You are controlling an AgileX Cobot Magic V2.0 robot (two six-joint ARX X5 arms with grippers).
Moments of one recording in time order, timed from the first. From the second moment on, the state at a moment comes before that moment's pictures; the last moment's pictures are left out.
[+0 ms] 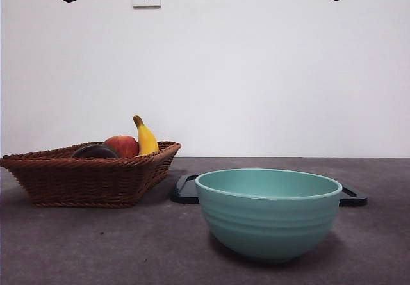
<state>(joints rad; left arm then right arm) -0.30 1.23 1.32 -1.11 0.57 0.22 0.57 0.98 1.05 -0.93 -0.39 0.05</state>
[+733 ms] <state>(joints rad) -0.12 0.99 1.27 -0.68 0.56 0.30 0.57 0.98 1.05 -0.92 -0.39 0.05</state>
